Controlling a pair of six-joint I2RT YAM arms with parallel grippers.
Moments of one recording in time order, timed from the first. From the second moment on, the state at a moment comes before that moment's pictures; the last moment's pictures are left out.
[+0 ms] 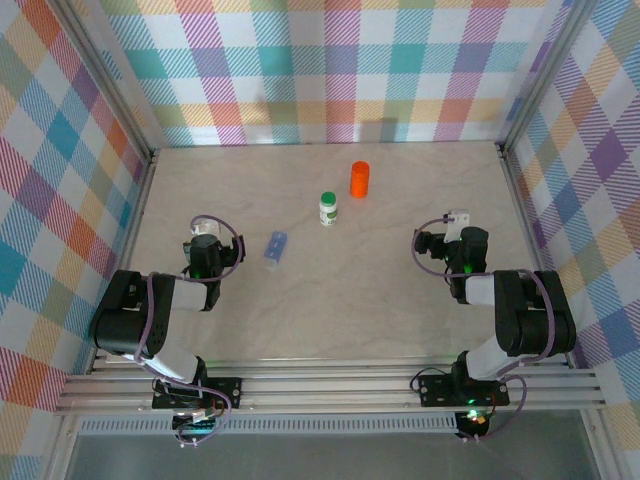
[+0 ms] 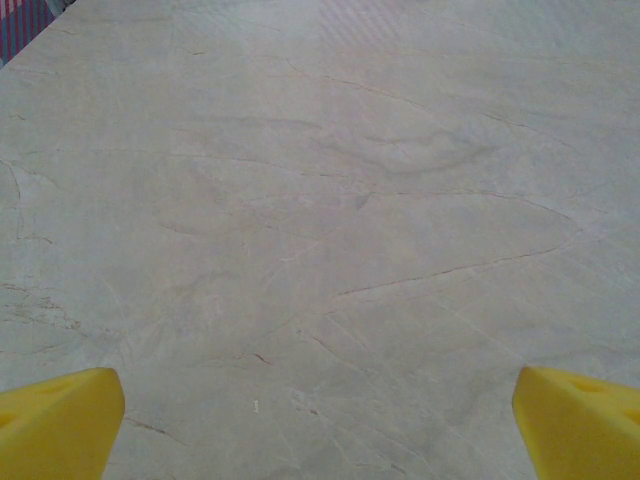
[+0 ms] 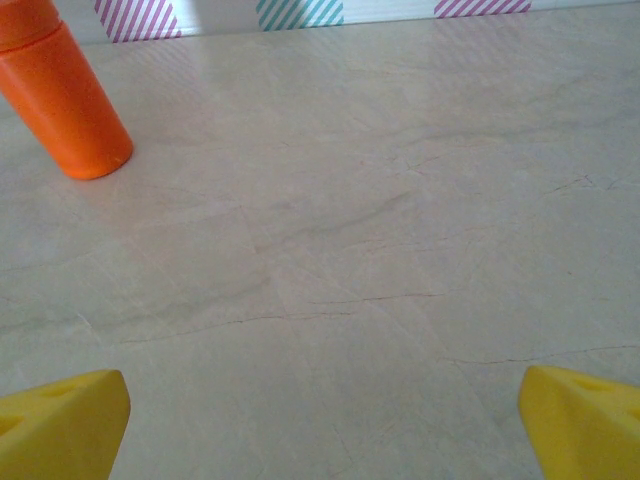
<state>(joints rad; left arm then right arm) -0.11 1.57 0.40 0.70 -0.24 -0.11 -0.02 1.54 0.41 0.73 -0.17 0.03</state>
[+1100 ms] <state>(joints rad) -0.10 1.57 0.40 0.70 -0.23 -0.11 -0.01 1.54 0.42 0.68 -0.17 0.03</state>
